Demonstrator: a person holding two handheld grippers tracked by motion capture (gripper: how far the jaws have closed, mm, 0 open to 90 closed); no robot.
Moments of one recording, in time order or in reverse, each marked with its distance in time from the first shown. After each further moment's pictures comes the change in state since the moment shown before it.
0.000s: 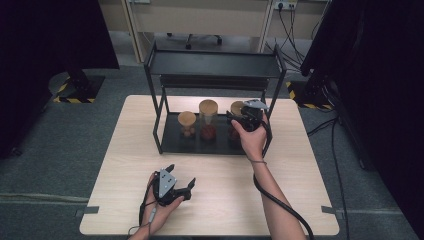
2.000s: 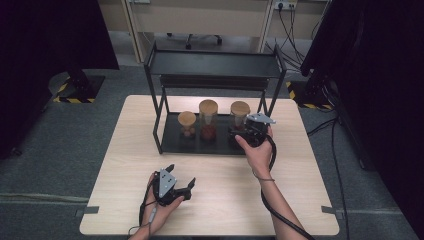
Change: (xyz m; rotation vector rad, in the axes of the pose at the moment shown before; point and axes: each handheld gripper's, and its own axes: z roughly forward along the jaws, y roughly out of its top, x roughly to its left) left arm 0.000 0.000 0.000 0.002 0.004 0.002; right arm 0.006 -0.032 -0.039 0.033 0.050 0.014
